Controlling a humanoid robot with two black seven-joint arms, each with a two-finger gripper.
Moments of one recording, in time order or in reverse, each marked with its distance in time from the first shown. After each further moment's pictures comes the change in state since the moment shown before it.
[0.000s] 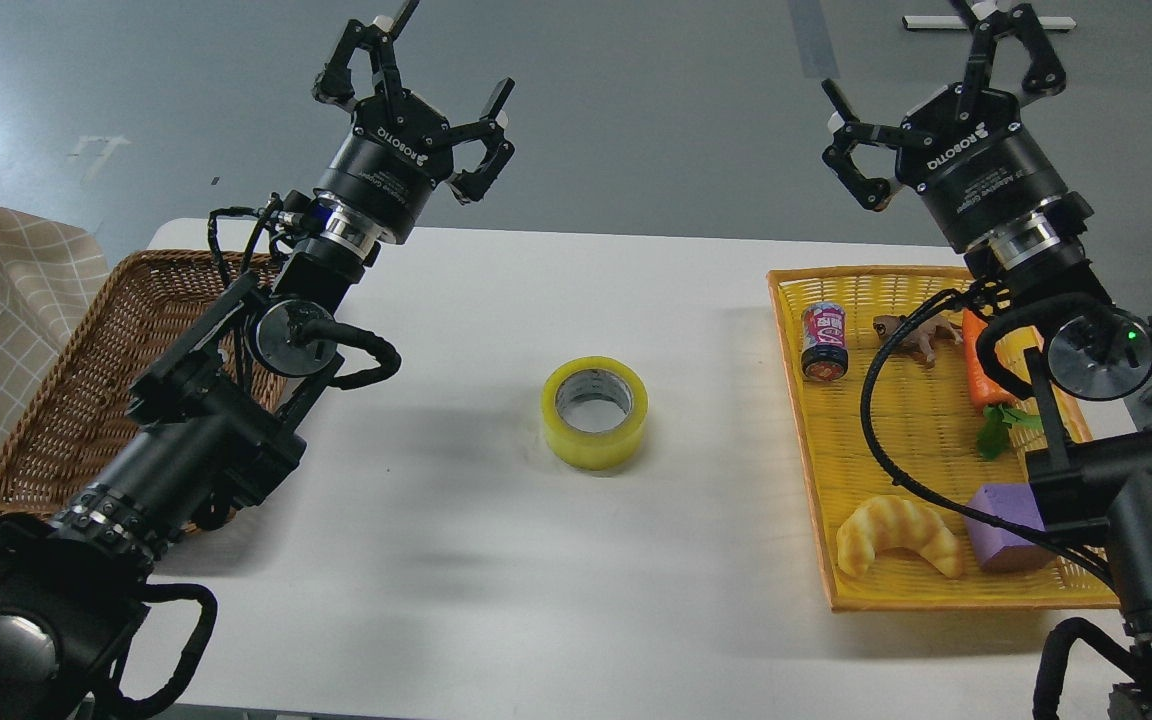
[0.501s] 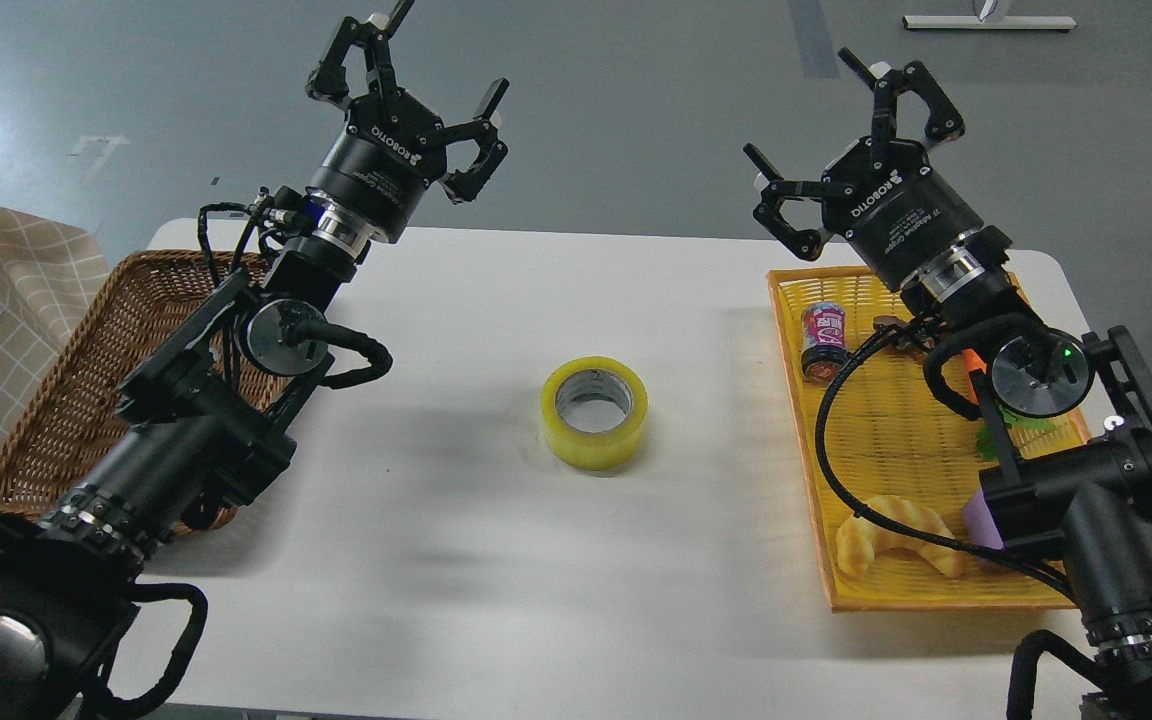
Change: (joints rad) left arm 0.004 0.025 0.000 -0.010 0.030 0.000 -0.001; right arm -0.005 0.018 -0.044 -0.043 0.002 0.000 -0.059
